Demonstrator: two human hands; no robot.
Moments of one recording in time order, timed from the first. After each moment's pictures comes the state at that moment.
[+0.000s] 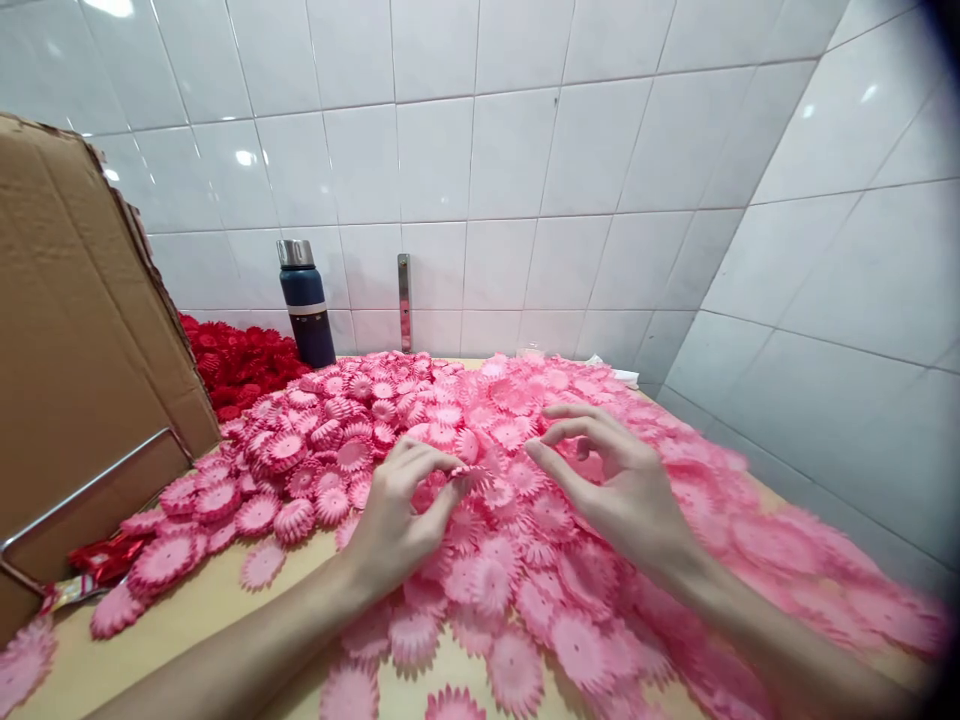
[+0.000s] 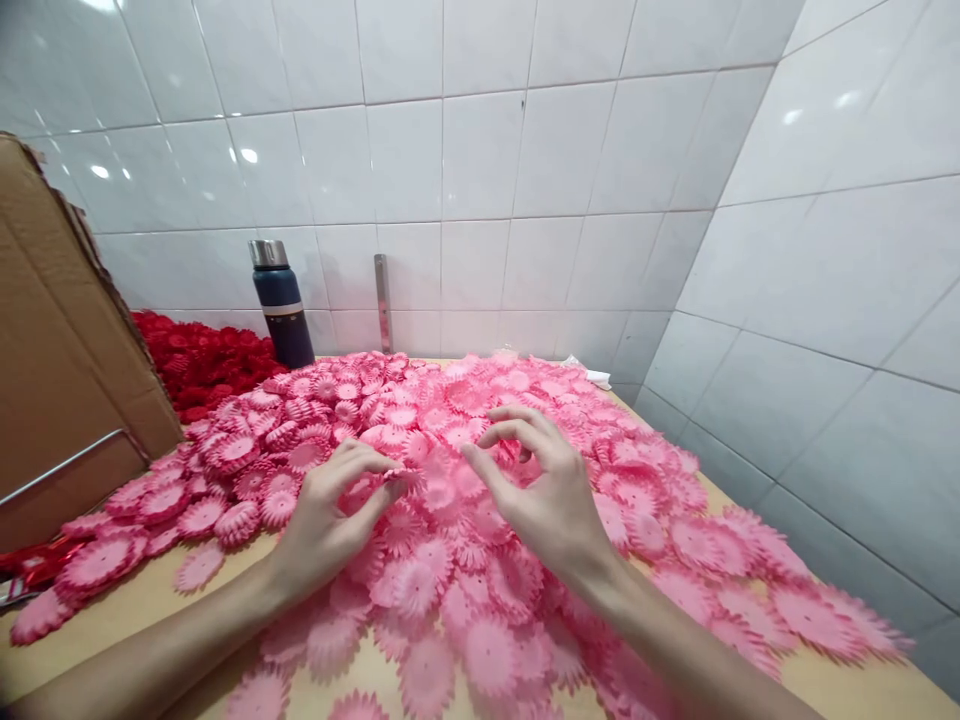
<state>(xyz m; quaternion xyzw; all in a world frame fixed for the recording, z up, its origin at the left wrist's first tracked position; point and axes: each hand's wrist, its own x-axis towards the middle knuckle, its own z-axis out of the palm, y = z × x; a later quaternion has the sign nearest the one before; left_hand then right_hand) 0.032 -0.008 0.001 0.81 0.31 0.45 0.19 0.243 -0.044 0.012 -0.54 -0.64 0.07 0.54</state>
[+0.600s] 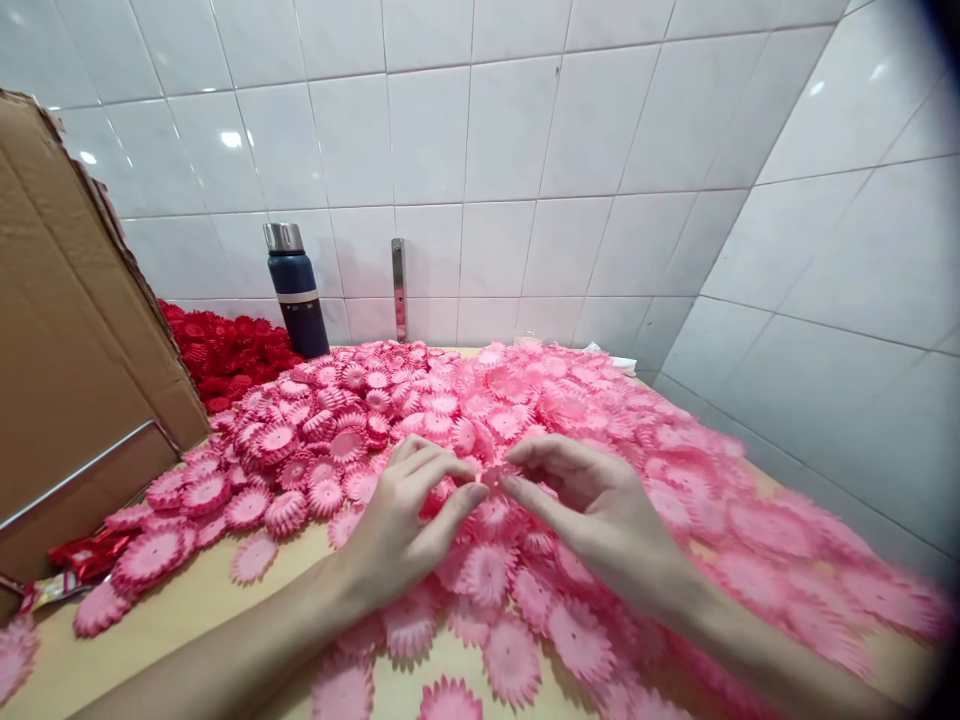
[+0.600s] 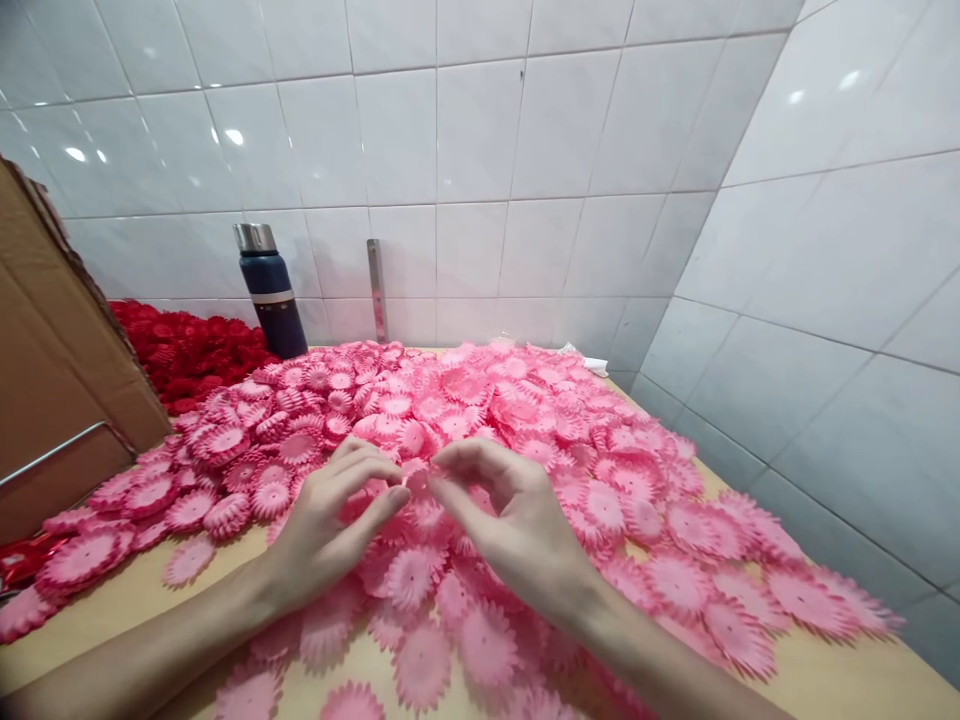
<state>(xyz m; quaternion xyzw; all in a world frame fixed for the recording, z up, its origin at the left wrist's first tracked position) 0.033 -0.018 0.005 0.85 0.27 0.41 0.19 0.218 -0.062 0.009 -0.45 -0.64 0.31 0.53</state>
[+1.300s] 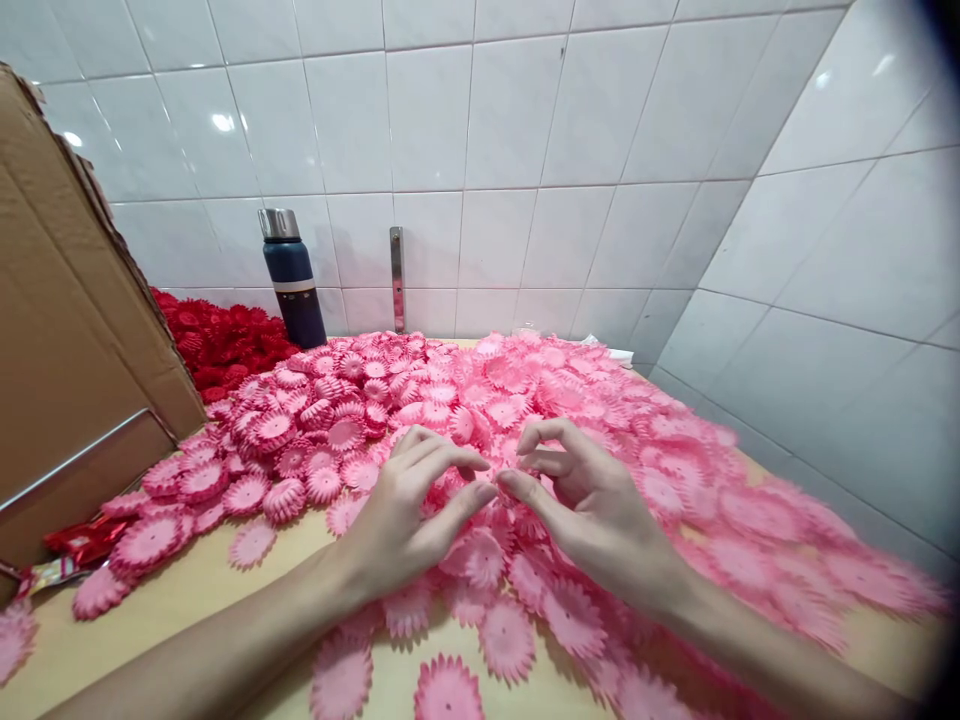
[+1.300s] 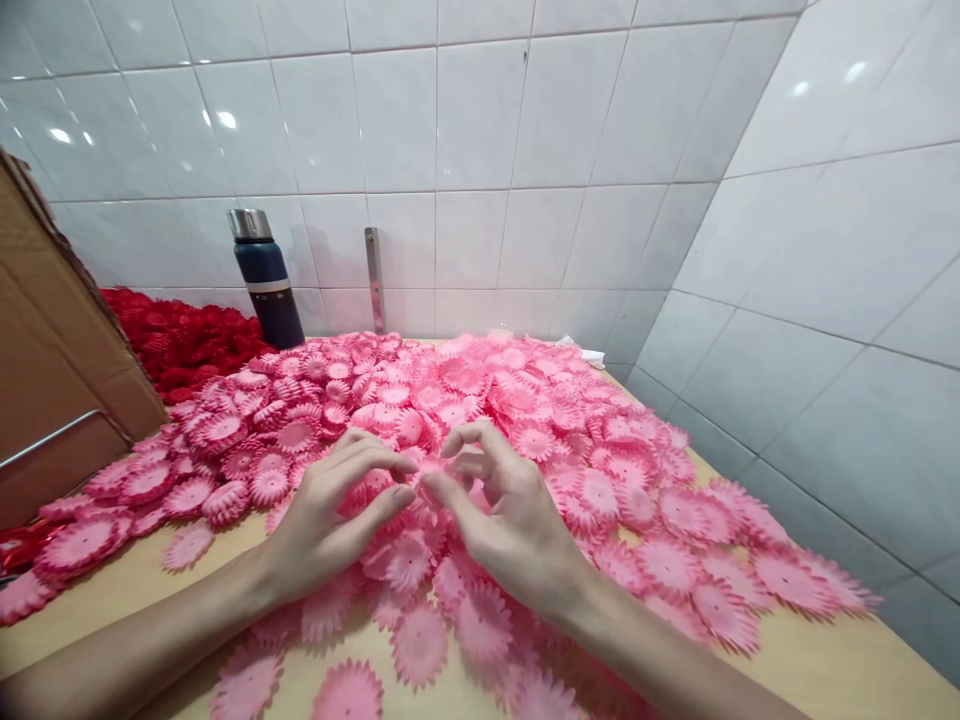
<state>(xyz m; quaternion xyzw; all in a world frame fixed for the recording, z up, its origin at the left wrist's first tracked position) 0.034 -0.022 0.005 0.86 0.25 0.41 0.19 0.216 -0.067 0.001 -0.45 -0.66 0.33 0.51</state>
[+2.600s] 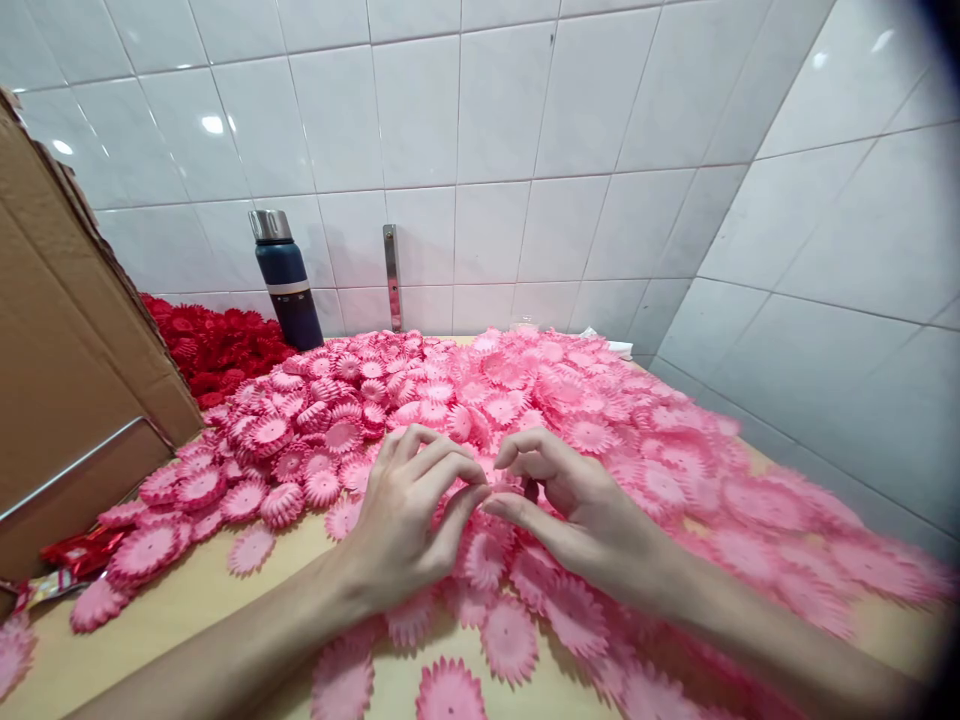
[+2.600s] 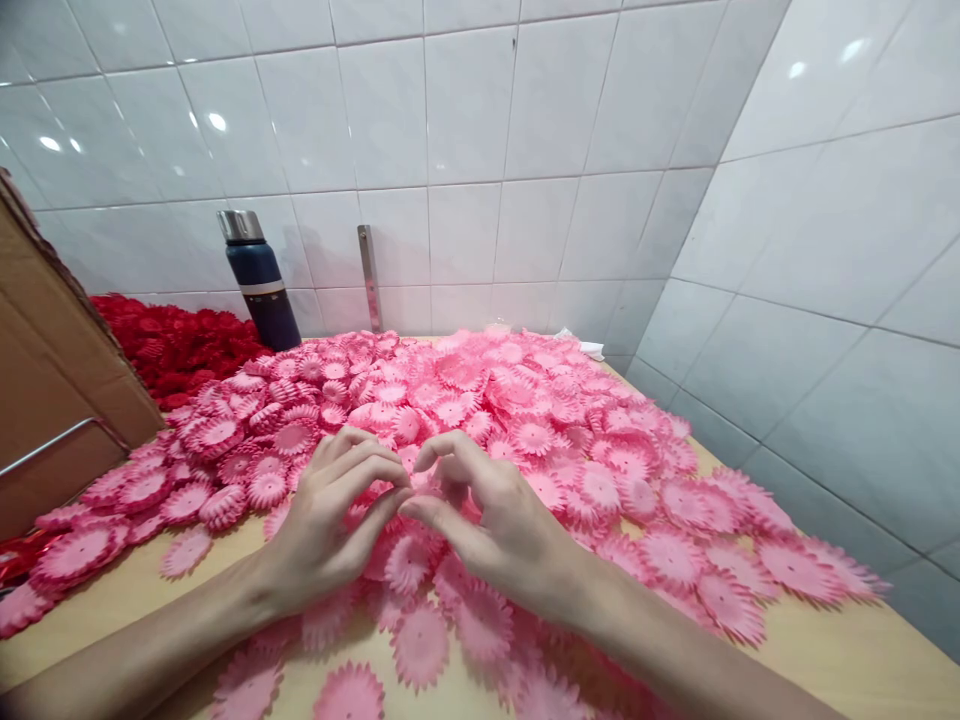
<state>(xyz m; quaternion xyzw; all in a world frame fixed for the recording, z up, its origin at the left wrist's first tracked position) 0.035 -0.027 0.007 0.89 0.27 0.37 0.08 0.220 -0.065 0.003 -0.42 -0.74 0.28 0.44</state>
